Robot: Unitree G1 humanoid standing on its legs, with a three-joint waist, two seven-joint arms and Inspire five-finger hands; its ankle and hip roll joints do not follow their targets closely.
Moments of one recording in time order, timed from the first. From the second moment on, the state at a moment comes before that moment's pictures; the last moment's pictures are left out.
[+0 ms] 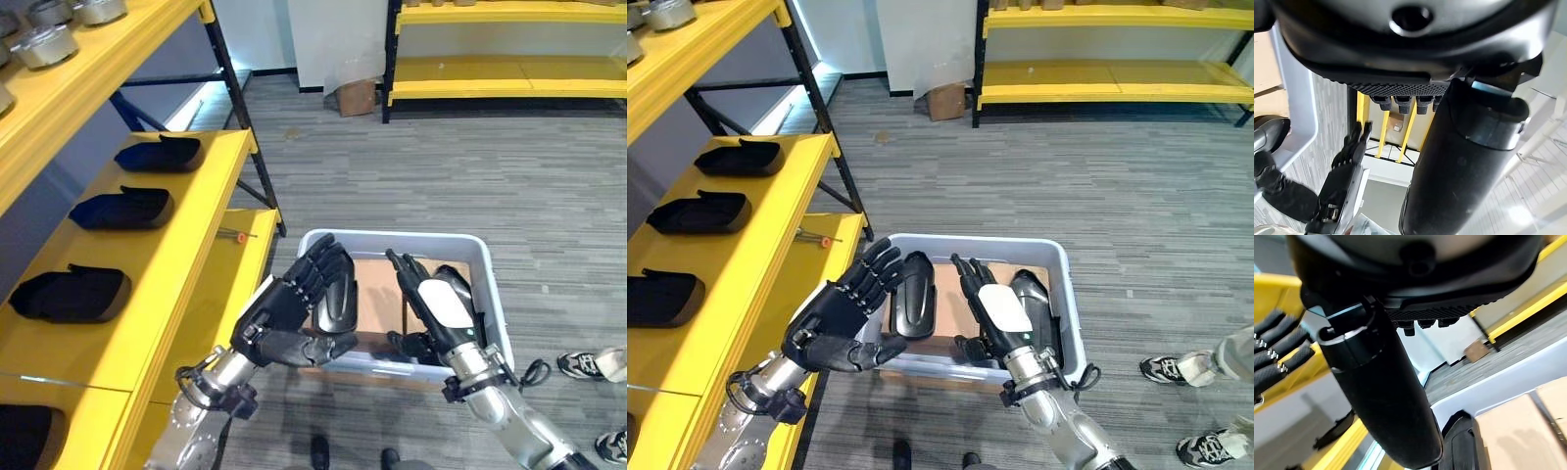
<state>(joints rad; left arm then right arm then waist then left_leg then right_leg) 0.14 0.54 -0.32 -0.13 -0.77 -0.41 -0.45 -0.07 -0.62 0.48 0.09 -0.51 -0.21 -0.38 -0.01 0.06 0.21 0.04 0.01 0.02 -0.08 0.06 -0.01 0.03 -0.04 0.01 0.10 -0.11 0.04</state>
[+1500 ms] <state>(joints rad) -0.12 0.49 -0.32 -0.09 -0.50 -0.52 -0.05 -0.75 -0.44 0.53 0.77 -0.55 0.22 -0.68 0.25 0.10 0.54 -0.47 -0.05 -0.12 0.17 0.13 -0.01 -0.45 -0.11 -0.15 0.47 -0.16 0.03</state>
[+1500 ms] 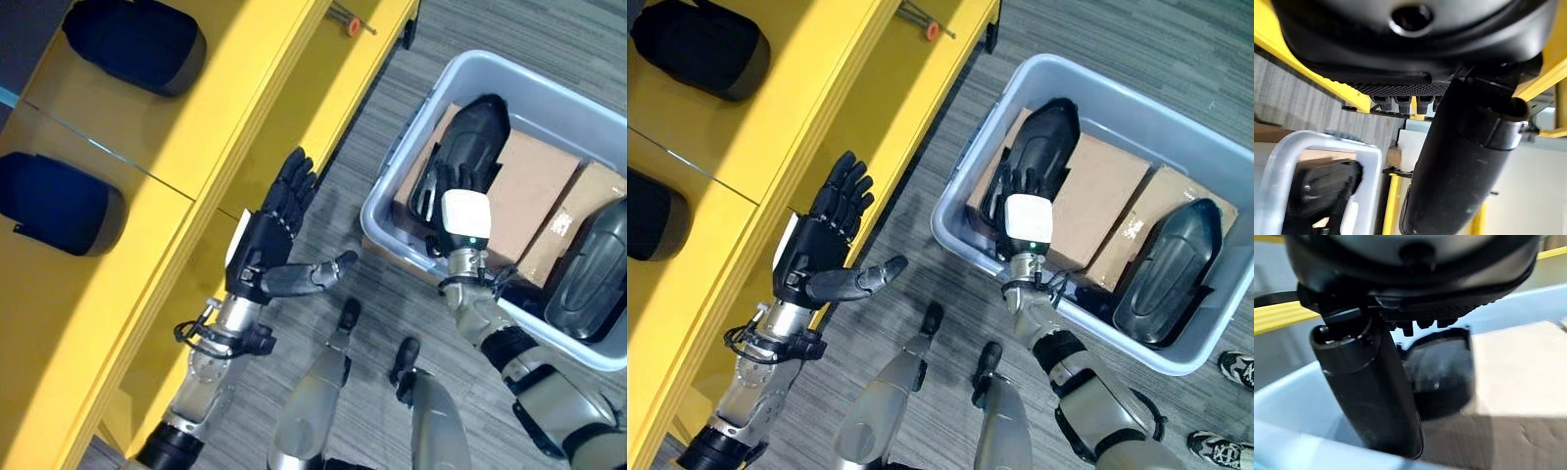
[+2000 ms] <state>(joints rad) -0.14 0.49 -0.35 -0.09 -0.50 -0.51 -0.02 -0.86 -0.45 0.54 0.85 -0.54 0.26 -0.66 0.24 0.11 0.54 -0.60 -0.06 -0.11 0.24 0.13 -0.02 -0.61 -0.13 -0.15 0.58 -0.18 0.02</state>
